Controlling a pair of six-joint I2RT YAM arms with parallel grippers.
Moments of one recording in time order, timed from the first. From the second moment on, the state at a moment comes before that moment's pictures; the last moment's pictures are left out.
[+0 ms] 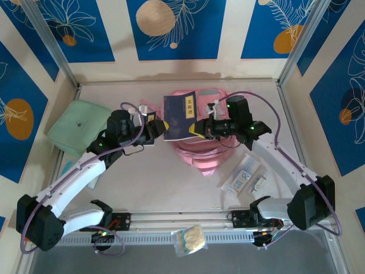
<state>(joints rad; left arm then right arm) -0.53 1.12 0.92 -0.21 0.38 -0.82 0.40 1.24 1.06 -0.46 -0.80 0.82</state>
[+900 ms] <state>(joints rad) -0.84 1.90 1.52 -0.50 0.14 0.21 -0.25 0.92 0.91 -0.87 -0.69 0.71</state>
